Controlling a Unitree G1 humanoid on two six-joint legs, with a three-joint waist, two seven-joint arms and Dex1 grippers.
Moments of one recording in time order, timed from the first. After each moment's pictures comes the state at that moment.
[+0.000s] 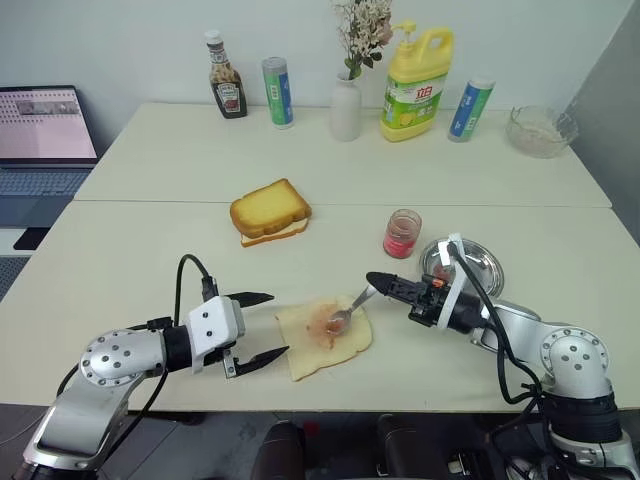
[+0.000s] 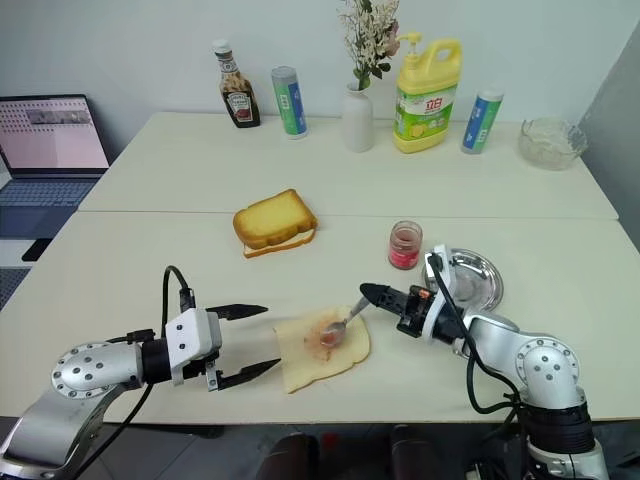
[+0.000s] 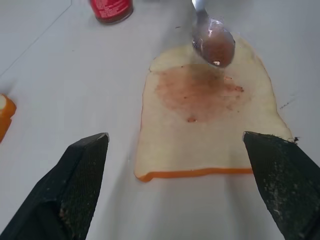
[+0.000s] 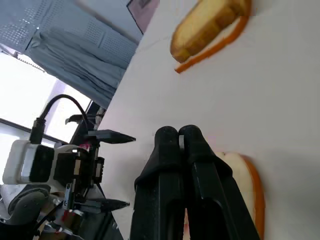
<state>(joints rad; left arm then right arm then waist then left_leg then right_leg) 0.09 0.80 0.06 -0.39 -0.28 0.12 -0.99 -0.27 -0.42 -0.07 -0.37 1.42 1.01 0.04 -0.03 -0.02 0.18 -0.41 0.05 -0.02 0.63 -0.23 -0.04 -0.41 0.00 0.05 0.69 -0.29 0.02</state>
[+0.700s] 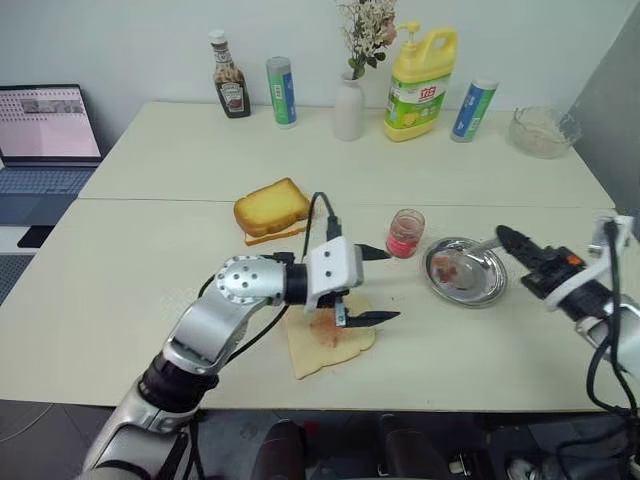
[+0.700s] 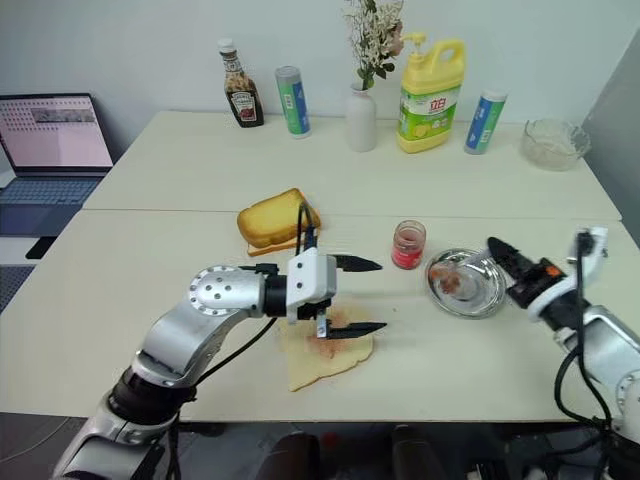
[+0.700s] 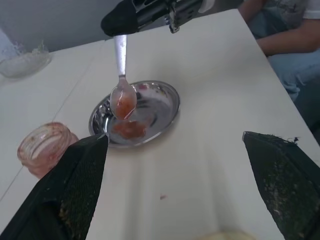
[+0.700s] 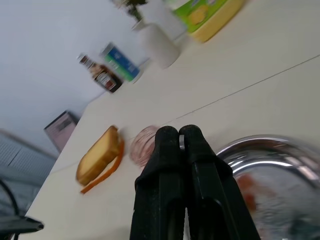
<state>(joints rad) -0.57 0.46 -0.36 -0.33 -0.23 0.43 -0.94 -0.07 -0.60 -0.56 -0.31 1.47 0.80 -0.02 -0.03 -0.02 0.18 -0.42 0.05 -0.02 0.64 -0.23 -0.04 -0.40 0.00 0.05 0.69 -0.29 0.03</state>
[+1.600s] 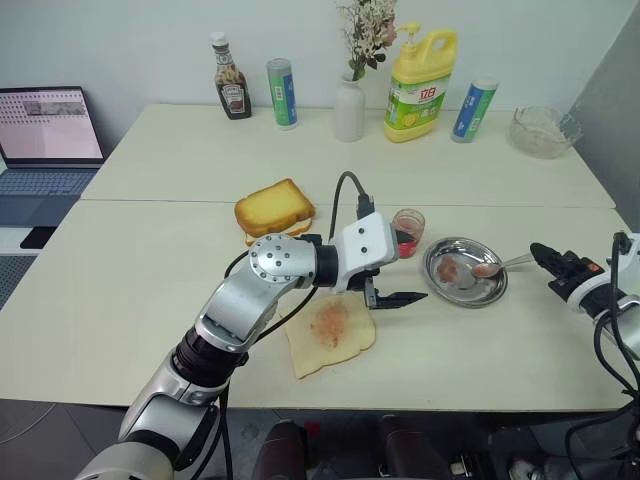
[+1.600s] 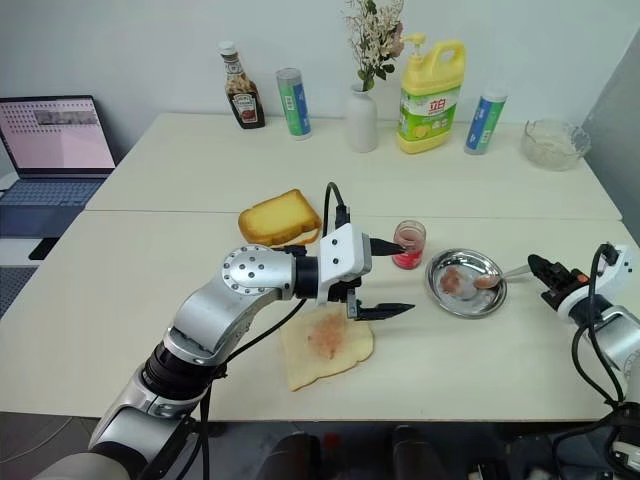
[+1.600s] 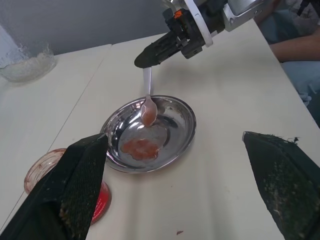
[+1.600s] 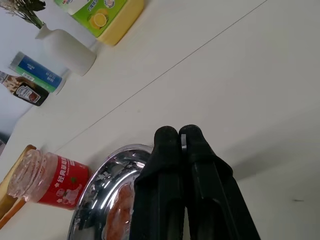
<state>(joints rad) -0.66 0.39 -0.39 -0.30 -0.21 0.53 -0.90 -0.22 -0.66 -0.54 0.13 1.11 0.81 0.19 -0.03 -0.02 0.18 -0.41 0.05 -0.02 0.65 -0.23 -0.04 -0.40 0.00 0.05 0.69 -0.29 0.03</state>
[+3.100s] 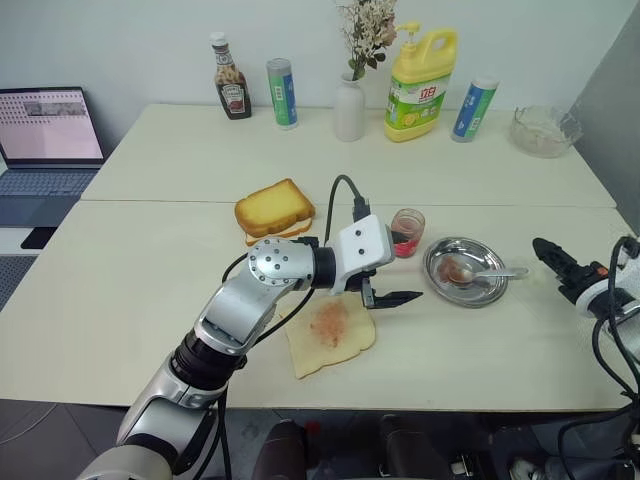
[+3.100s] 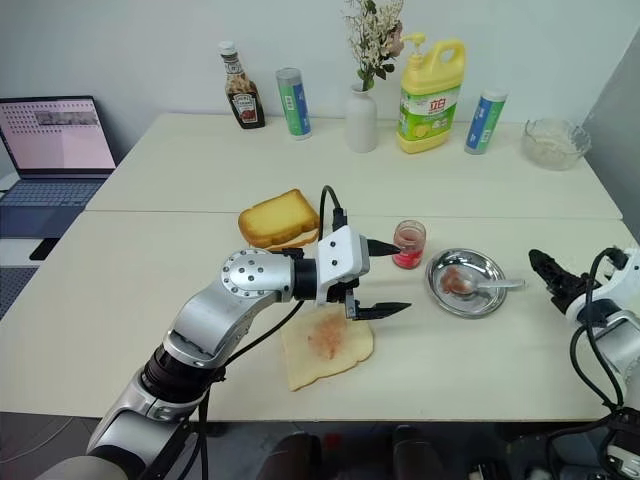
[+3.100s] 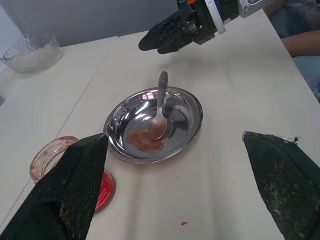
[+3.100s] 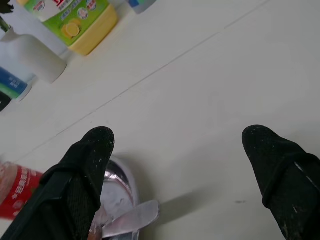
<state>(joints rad) -0.64 0.40 -0.39 -0.30 -0.19 0.51 -0.88 -0.20 -0.59 -0.62 0.04 0.93 0.79 0.20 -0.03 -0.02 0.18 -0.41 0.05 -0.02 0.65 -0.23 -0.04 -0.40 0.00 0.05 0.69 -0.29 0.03</state>
